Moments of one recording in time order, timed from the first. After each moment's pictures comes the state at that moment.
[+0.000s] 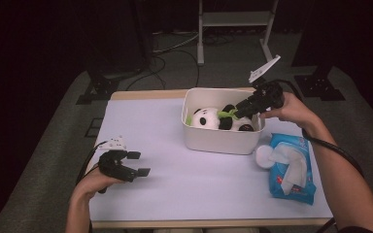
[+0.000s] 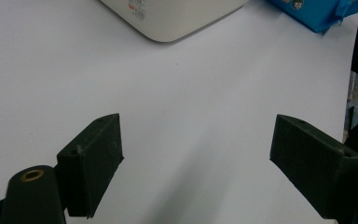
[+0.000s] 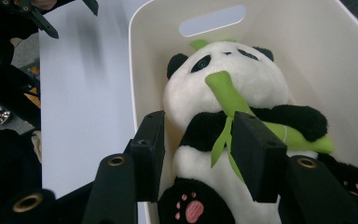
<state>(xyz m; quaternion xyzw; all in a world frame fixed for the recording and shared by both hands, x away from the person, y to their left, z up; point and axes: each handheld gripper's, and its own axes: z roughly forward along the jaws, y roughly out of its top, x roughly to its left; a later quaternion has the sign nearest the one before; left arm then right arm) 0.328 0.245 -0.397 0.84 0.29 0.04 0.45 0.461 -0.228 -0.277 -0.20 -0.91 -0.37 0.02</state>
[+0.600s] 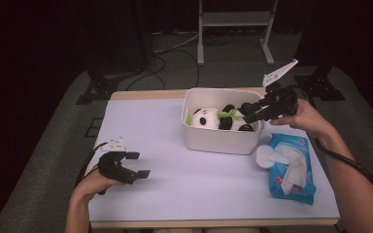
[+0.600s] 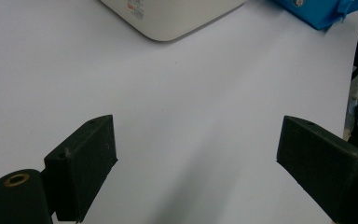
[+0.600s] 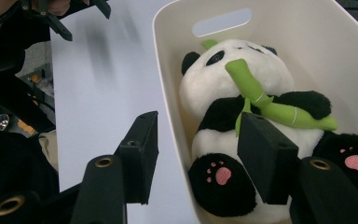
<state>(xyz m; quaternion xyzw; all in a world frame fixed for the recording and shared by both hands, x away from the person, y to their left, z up) 0.322 0.243 -0.394 0.85 0.29 0.05 0.44 0.427 -0.249 -0.267 -0.21 -0.90 -0.39 0.01</state>
